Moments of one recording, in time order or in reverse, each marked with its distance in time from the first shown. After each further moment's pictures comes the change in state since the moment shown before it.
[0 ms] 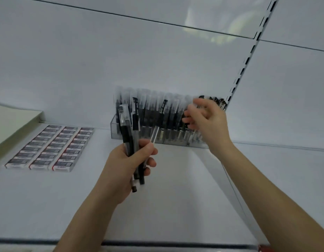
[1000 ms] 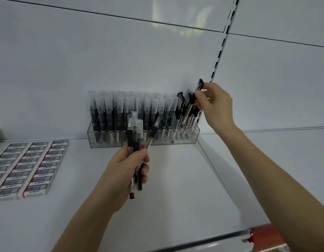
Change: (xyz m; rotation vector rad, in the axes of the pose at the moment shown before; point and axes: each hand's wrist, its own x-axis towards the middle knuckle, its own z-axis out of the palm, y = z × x) left_hand 0.014 0.003 0.016 0.027 -0.158 -0.174; right_hand 0.034 0.002 -0.043 -0.344 0.287 -0.148
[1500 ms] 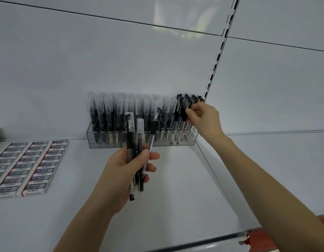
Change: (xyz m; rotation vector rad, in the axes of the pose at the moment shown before) left_hand -0.004 -0.004 0.000 0.039 -0.020 0.103; right_hand -0.010 0.022 0.013 -0.142 -0.168 0.124
